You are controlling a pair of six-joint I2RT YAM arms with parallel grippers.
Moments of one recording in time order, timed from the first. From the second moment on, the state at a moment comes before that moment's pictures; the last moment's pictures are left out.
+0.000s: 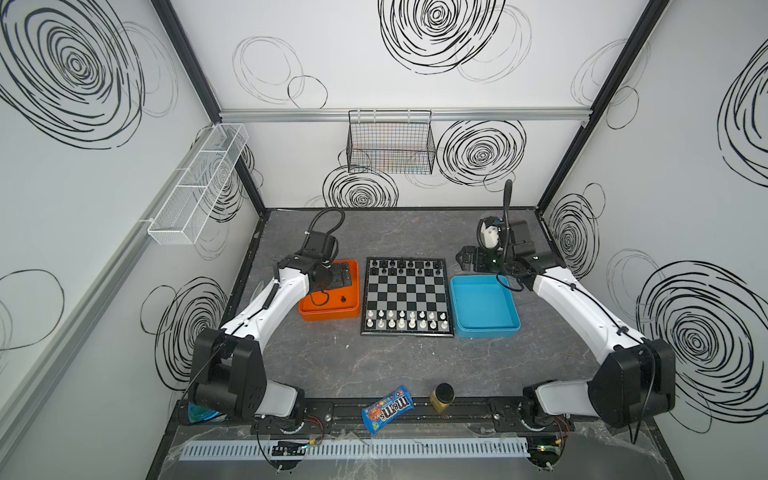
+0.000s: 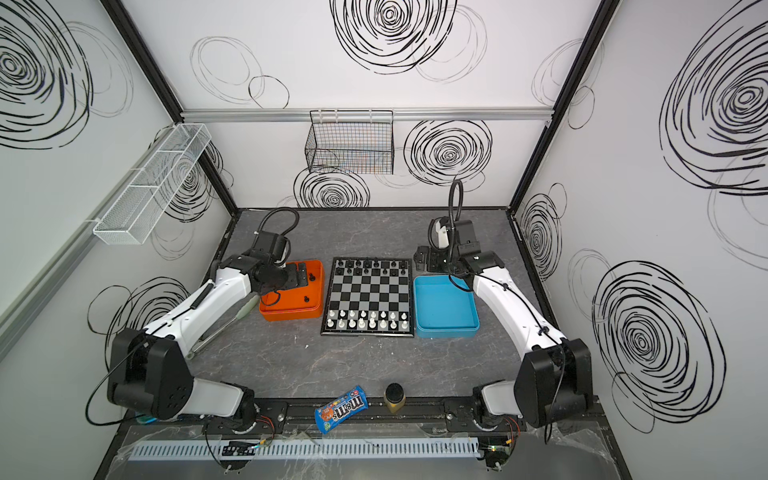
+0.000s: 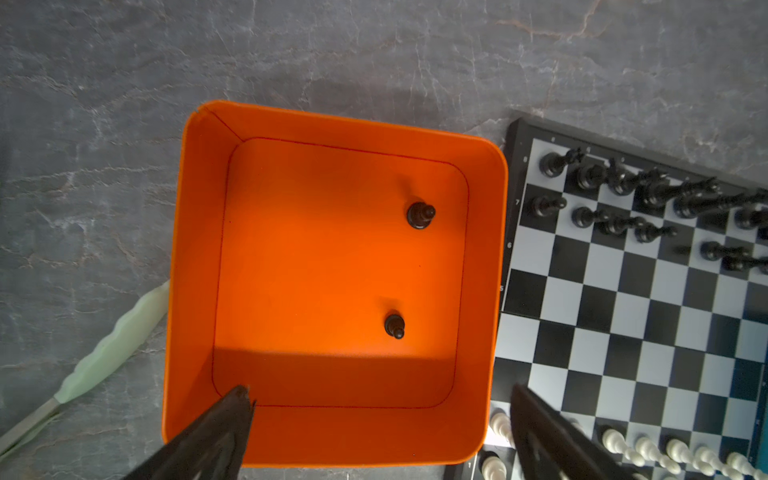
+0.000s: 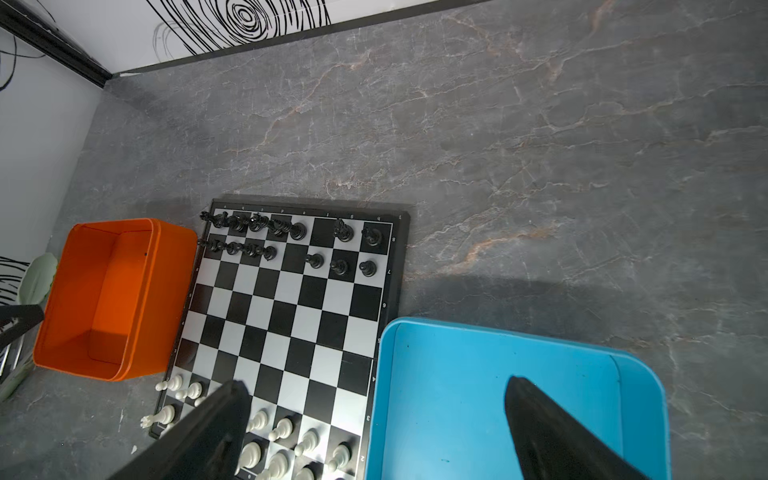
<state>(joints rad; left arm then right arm) -0.23 1.46 1.08 -0.75 -0.07 -0.46 0.24 1.35 1.10 -0.55 -0.19 0.27</state>
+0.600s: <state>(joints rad) -0.30 1.62 1.08 -0.71 -0.14 -0.52 0.22 1.36 1.04 -0.50 -0.25 0.22</state>
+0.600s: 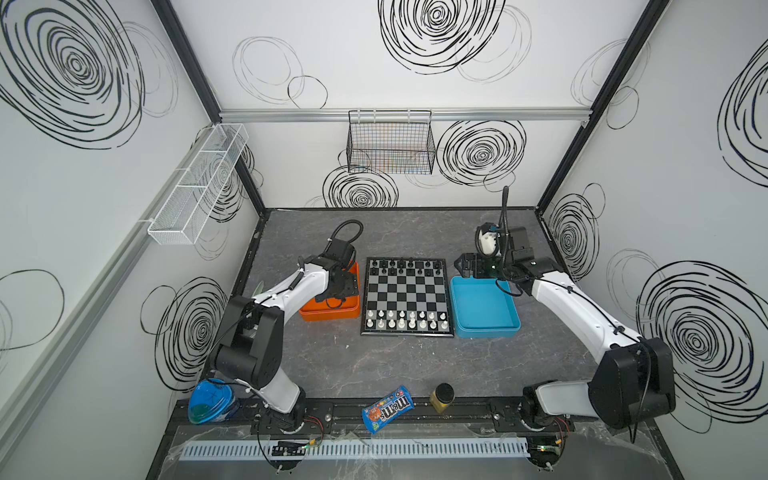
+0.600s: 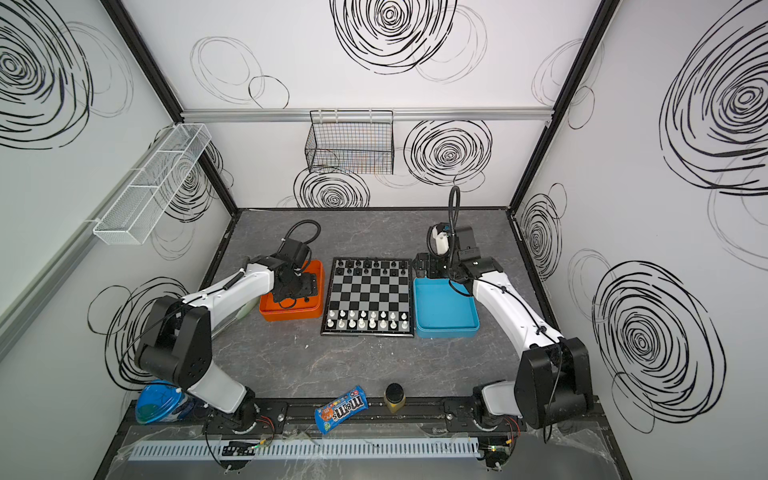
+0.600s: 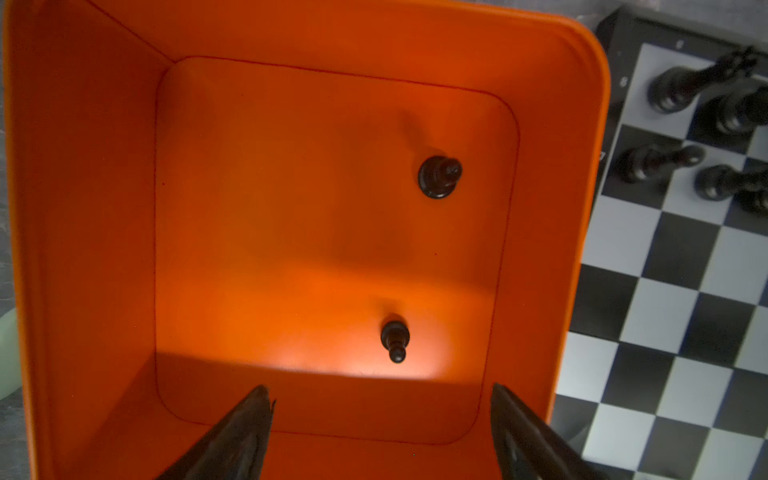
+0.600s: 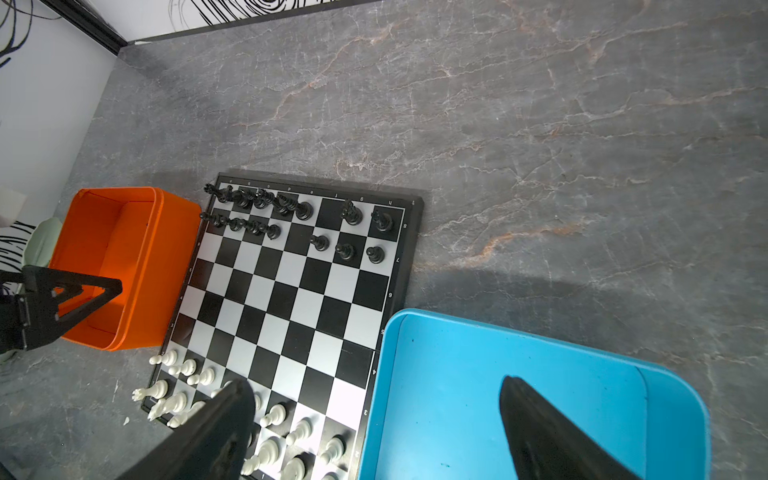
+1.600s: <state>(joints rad) -0.28 1.70 1.02 -0.60 -0.11 -0.54 0.21 1.40 1.02 -0.49 -0.24 0.22</state>
